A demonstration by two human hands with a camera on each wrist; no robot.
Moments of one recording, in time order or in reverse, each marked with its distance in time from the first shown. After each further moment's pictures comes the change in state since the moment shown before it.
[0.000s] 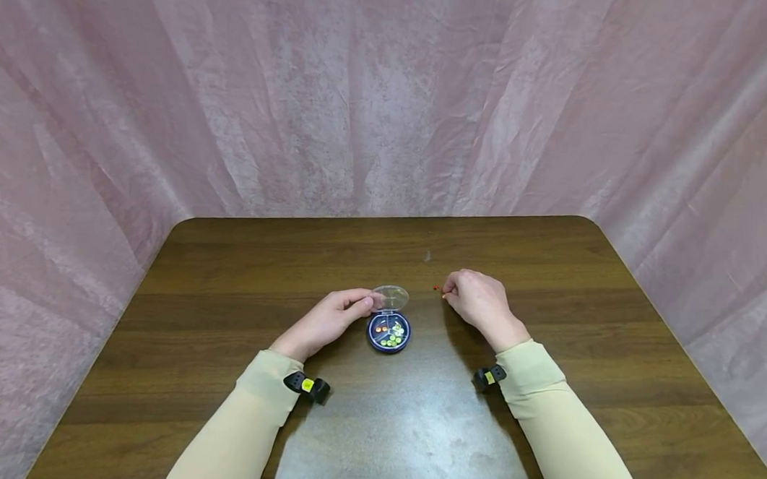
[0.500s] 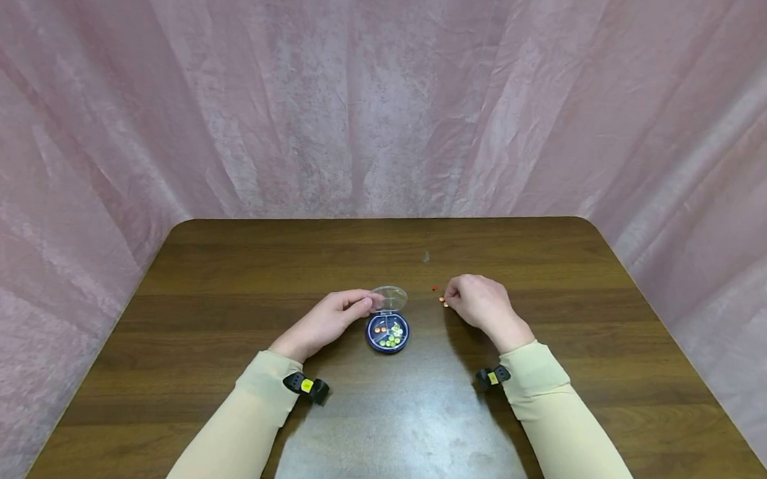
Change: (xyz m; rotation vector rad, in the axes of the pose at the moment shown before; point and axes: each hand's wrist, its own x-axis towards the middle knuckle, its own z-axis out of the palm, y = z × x) left_hand 0.001 -0.001 0.001 0.006 0.010 -0.003; right_hand -0.006 0.000 -0.011 0.009 -0.089 -0.023
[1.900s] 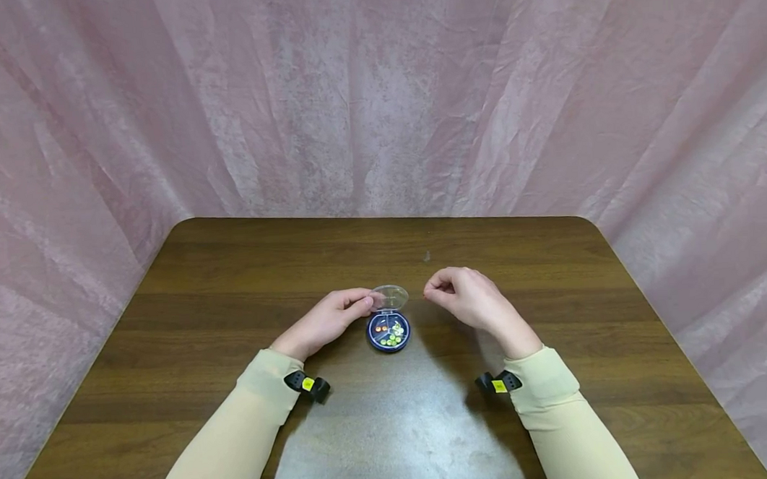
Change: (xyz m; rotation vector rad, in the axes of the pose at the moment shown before) left_hand 0.000 -0.002 -0.002 0.014 -0.008 0.006; right_hand -0.012 -0.032 -0.032 0.344 0.002 -0.102
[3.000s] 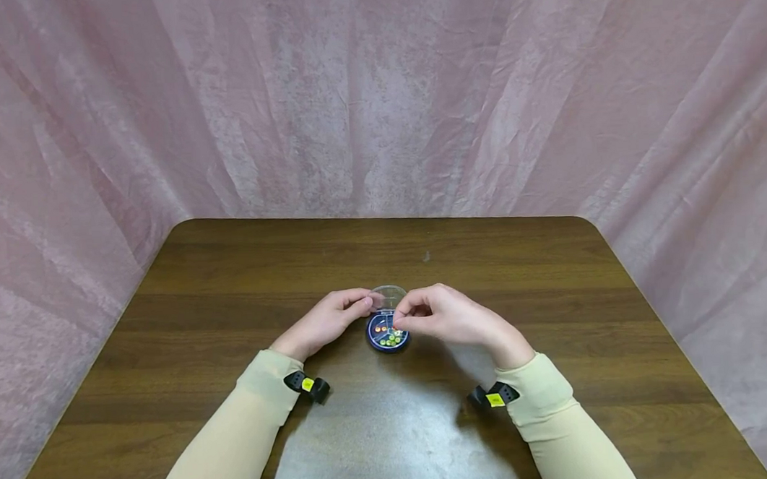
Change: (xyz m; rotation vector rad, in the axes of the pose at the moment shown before) left_hand 0.001 0.001 0.001 -0.005 0.007 0.036; right_hand -0.011 -0.031 0.007 0.332 -0.294 -0.229
